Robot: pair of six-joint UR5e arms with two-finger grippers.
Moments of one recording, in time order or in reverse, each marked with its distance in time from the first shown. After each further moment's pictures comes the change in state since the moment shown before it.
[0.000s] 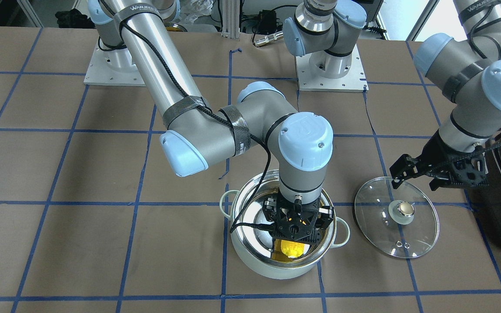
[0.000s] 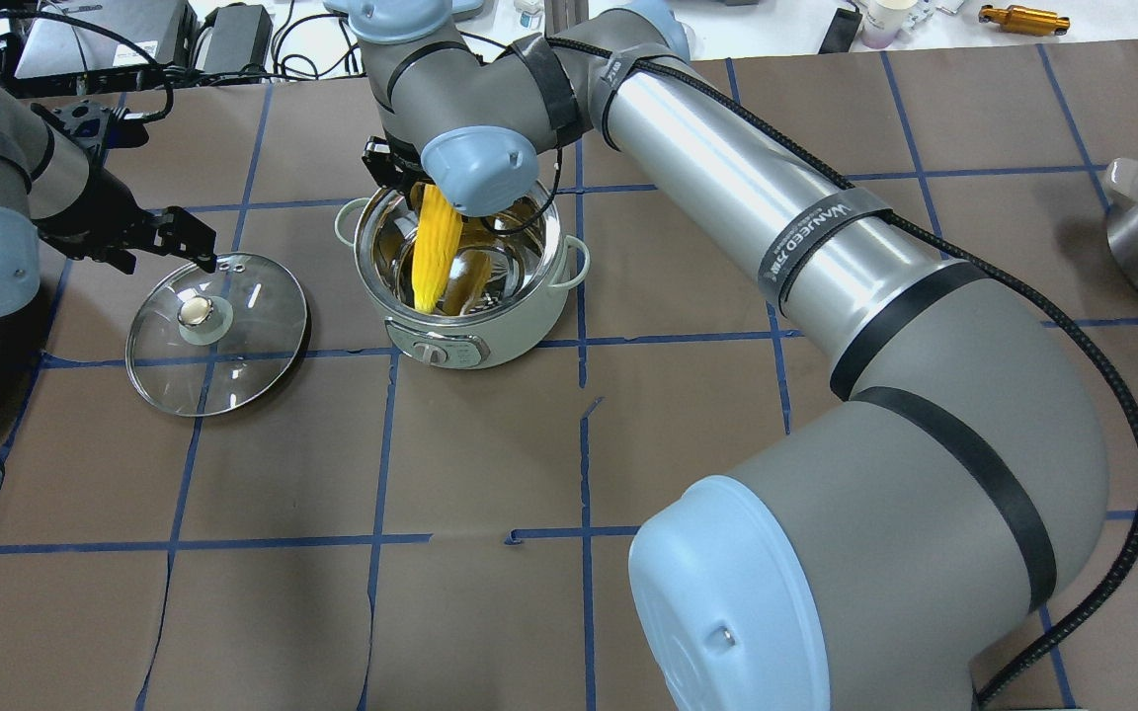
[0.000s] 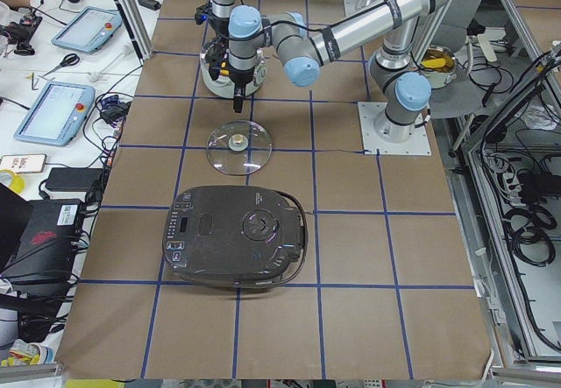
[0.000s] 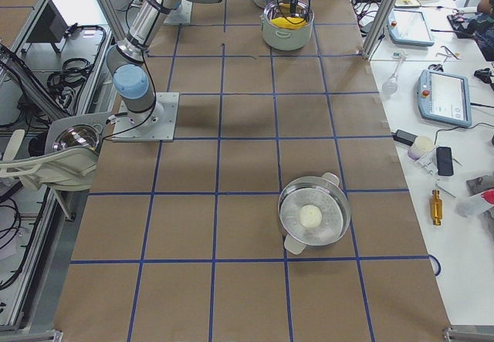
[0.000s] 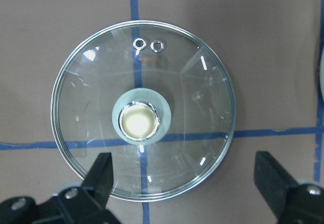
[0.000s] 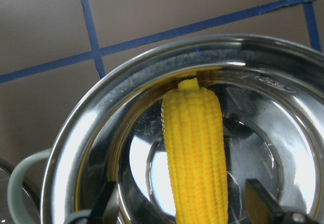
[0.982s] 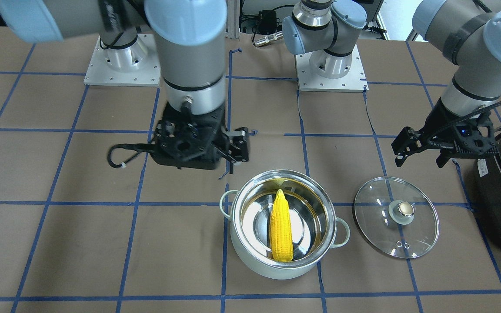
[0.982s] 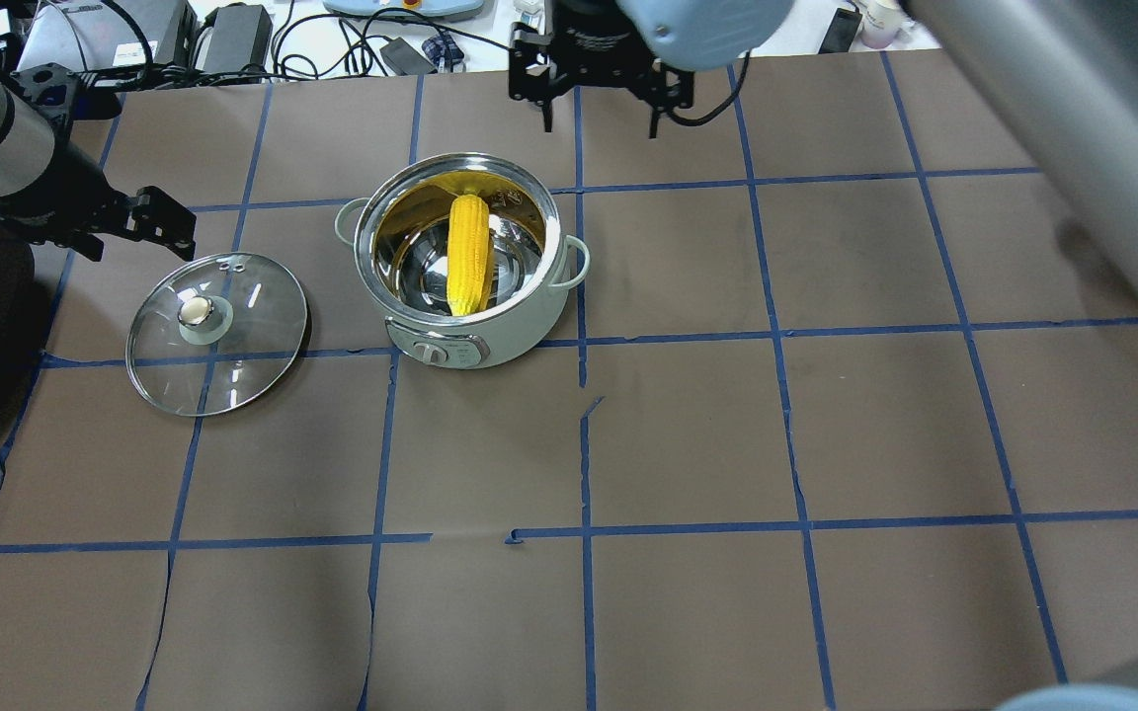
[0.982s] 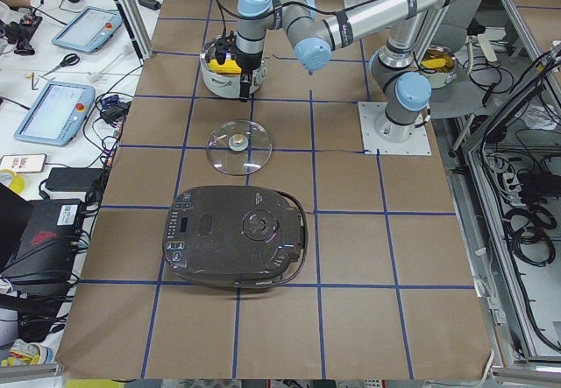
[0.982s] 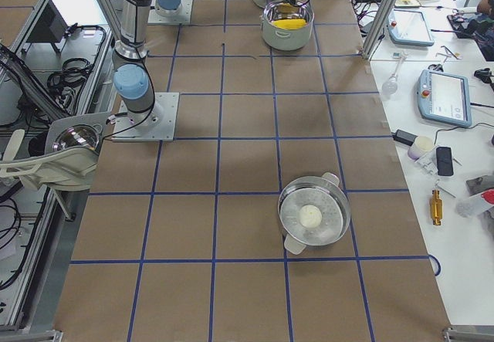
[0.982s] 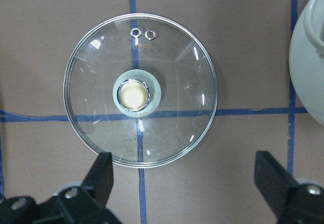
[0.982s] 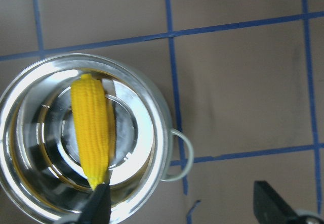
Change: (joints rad) left arm -0.012 0.078 0.001 -0.055 0.034 -0.010; right arm -0.218 -0.442 0.168 0.350 -0.056 -0.337
